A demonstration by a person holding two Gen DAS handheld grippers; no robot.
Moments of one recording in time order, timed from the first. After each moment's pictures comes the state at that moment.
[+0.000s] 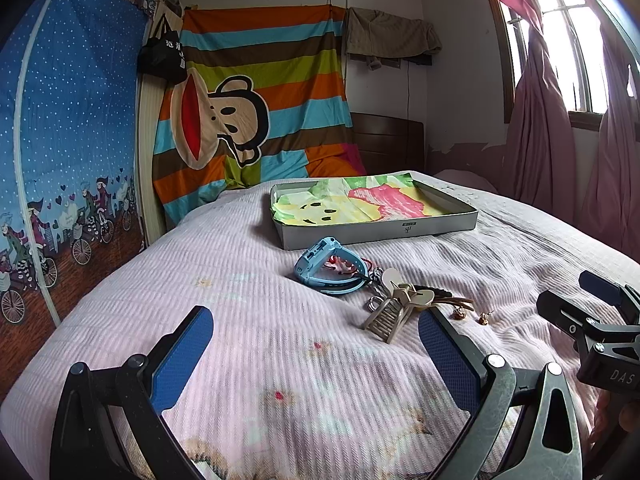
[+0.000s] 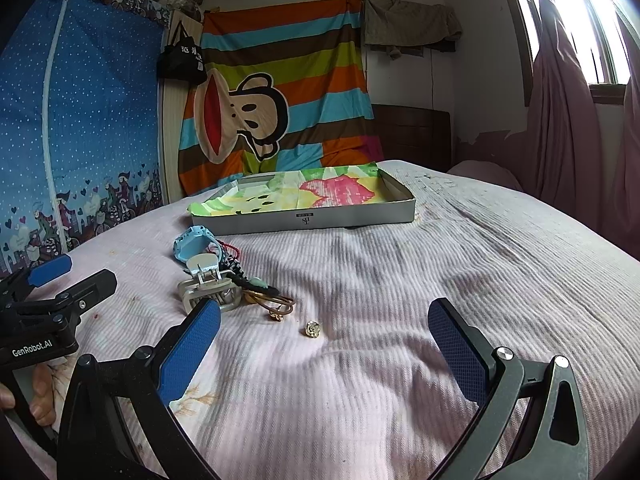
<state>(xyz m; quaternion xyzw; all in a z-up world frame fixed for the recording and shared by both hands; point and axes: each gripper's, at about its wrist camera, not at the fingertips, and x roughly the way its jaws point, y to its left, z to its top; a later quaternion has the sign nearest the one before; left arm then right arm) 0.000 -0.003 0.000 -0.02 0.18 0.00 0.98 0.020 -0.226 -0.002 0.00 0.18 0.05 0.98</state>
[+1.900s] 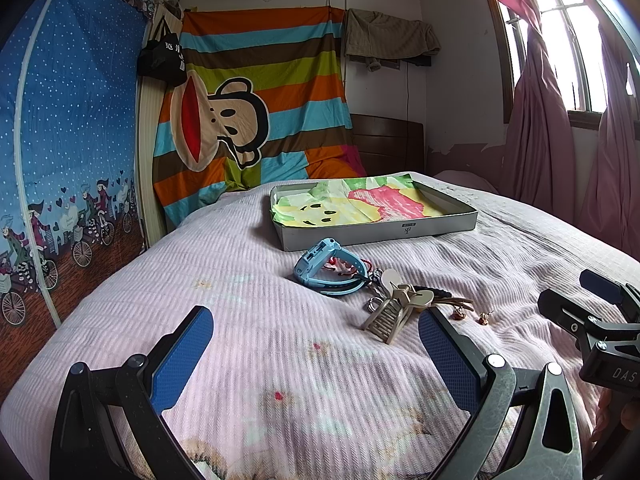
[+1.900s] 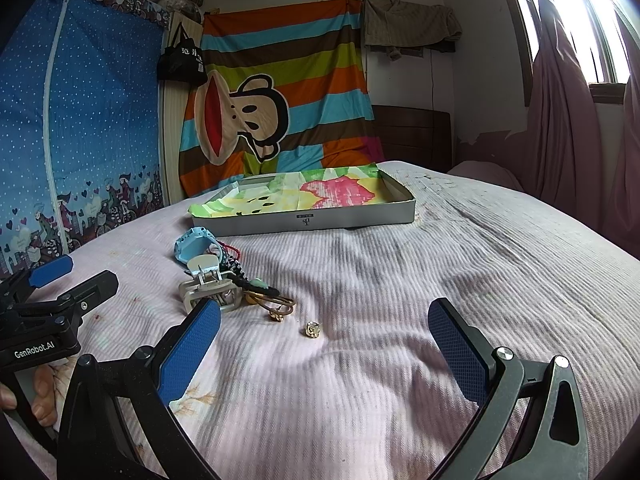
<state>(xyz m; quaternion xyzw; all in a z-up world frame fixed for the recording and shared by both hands) -0.001 -0.003 0.000 -0.02 0.18 0.00 0.98 0.019 -0.225 -0.001 0.00 0.18 0.04 0.98</state>
